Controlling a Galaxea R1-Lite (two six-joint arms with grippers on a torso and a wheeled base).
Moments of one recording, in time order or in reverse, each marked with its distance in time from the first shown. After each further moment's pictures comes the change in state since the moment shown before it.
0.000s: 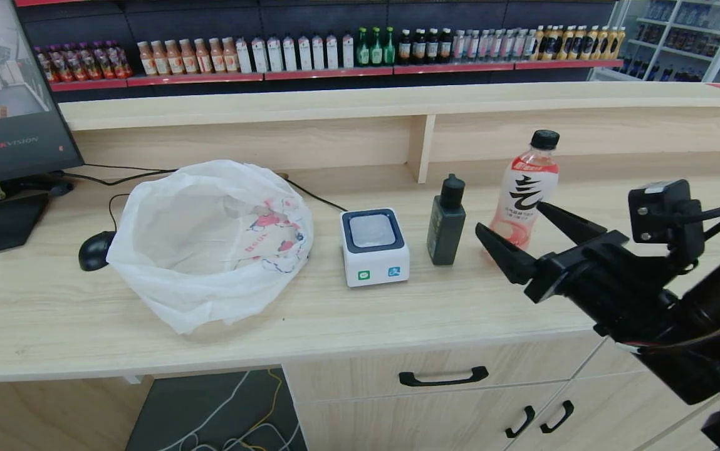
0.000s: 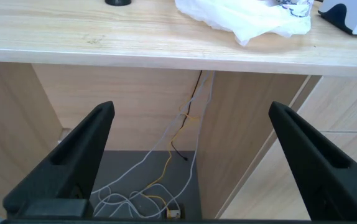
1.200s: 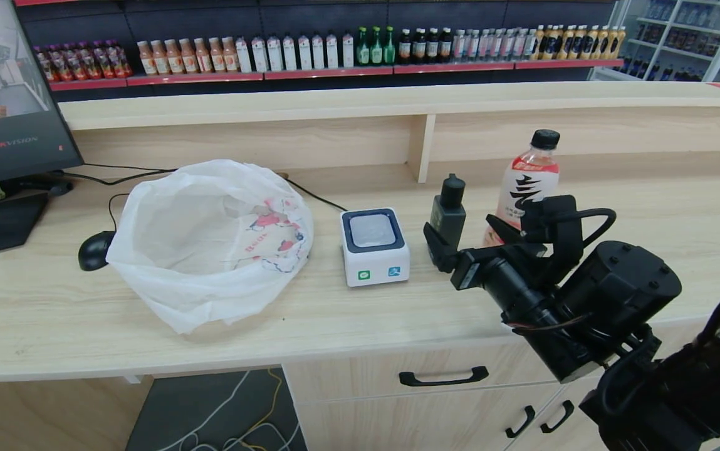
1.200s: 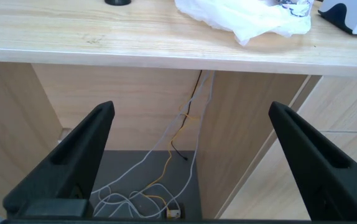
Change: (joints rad) left arm 0.000 0.000 0.000 0.000 0.000 0.000; right arm 0.106 0.254 -0.191 -0.048 -0.255 0.036
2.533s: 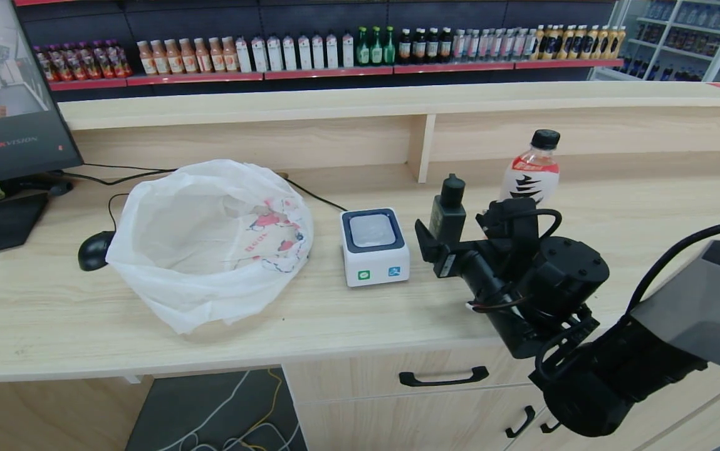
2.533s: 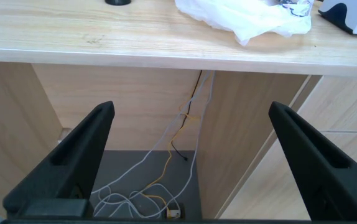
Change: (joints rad) left arm 0.000 0.000 0.000 0.000 0.000 0.000; right arm -0.036 0.156 -0.162 0.001 -0.059 -0.028
